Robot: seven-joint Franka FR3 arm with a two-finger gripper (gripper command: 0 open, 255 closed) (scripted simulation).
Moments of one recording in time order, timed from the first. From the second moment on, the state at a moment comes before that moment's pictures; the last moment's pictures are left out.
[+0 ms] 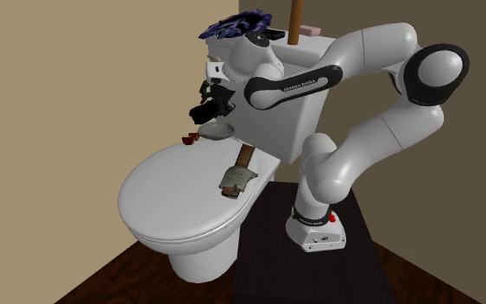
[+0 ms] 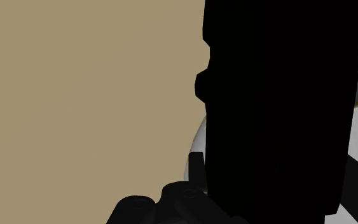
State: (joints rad) arm -0.01 -0.83 -0.56 -2.70 -0.68 2.53 -1.24
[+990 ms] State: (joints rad) arm -0.03 -0.71 -0.73 -2.73 -0.77 2.74 -1.31
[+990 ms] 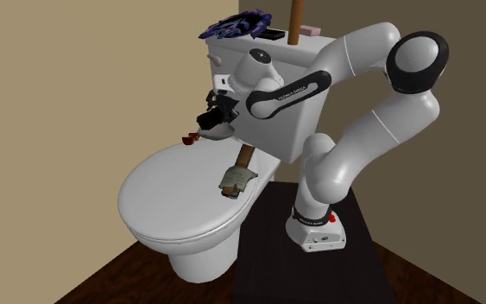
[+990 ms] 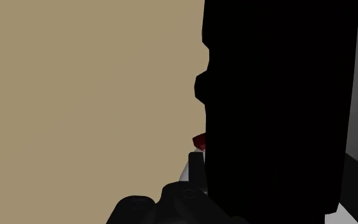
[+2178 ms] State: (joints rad) arm -0.06 -0.68 -0.74 -2.77 -0.78 2.79 -1.31
